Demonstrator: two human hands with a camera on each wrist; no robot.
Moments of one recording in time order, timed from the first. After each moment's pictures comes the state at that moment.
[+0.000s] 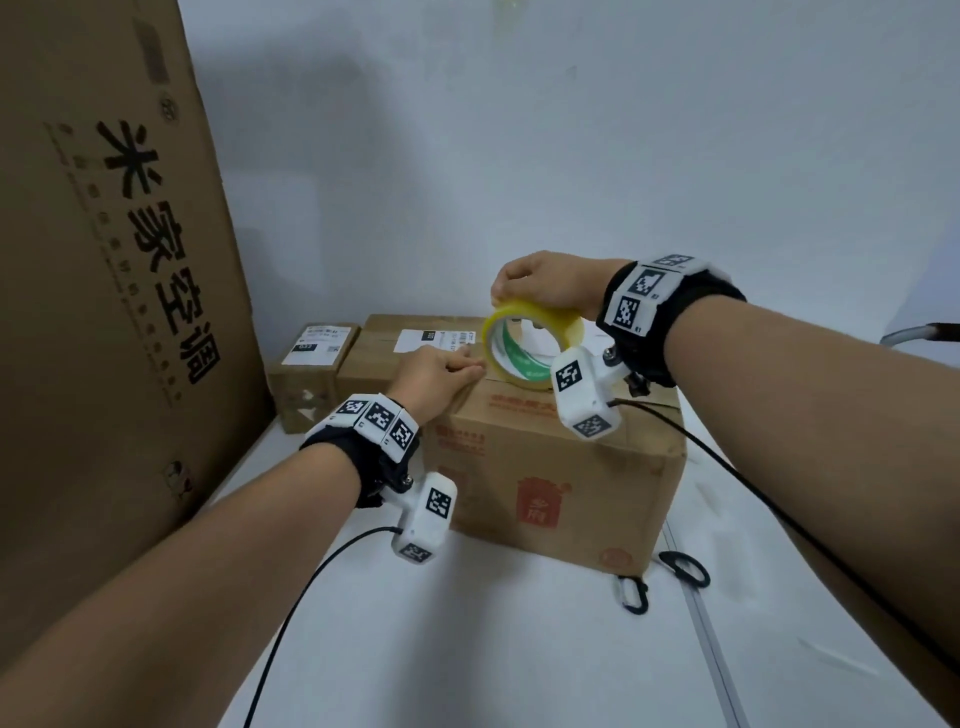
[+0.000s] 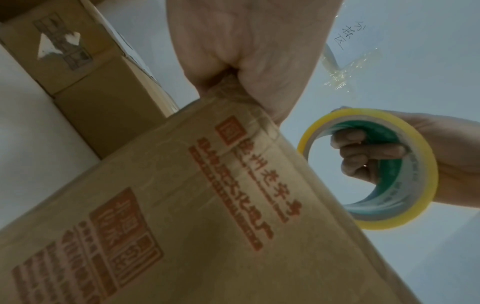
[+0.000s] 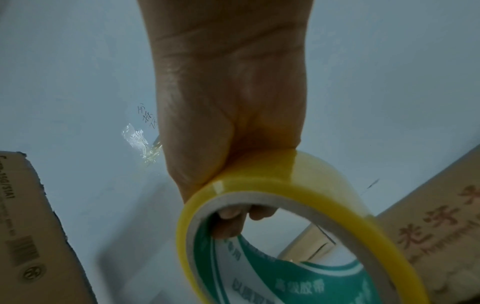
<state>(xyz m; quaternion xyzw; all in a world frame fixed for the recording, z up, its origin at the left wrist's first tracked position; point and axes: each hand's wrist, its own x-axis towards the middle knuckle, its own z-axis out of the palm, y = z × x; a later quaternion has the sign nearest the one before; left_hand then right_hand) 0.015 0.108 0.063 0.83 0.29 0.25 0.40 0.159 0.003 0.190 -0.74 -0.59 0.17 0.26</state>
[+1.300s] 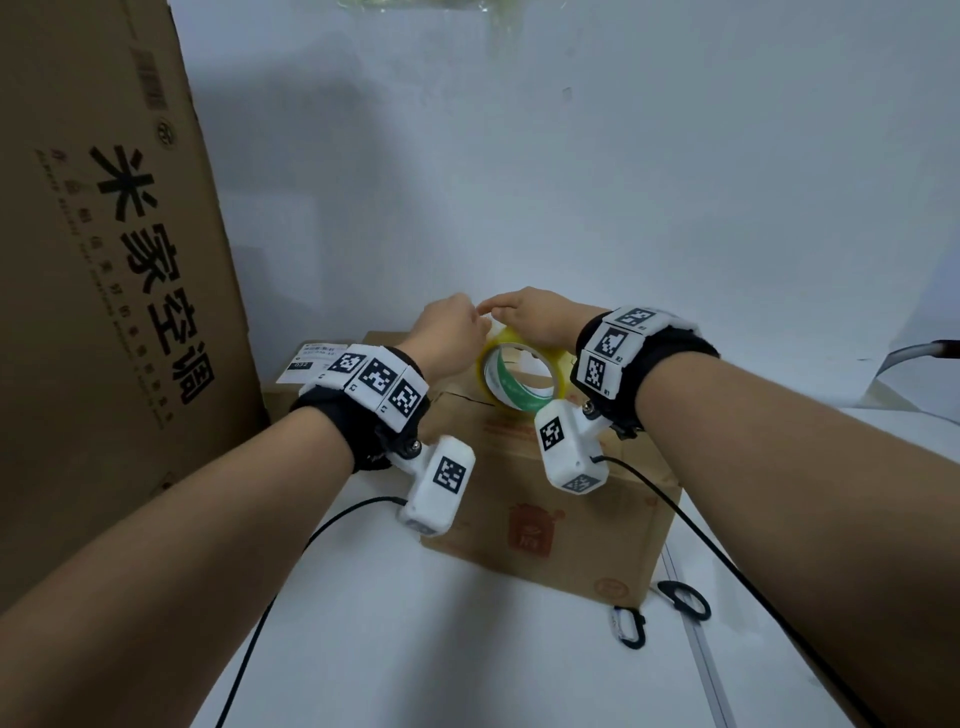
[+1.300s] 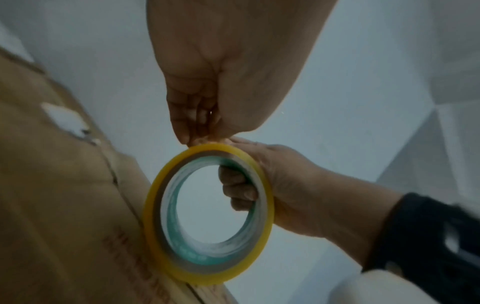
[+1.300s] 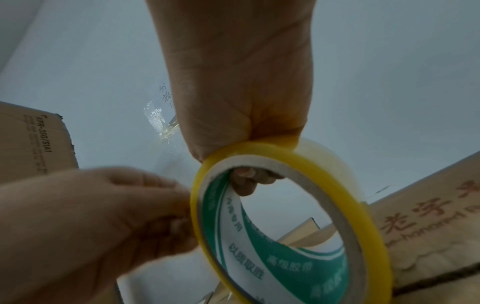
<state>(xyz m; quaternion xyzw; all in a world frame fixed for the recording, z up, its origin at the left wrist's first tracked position) 0.042 0.083 0.155 0.89 0.36 0.20 0.18 0.160 0.015 0.175 -0.78 -0.59 0.10 0.17</state>
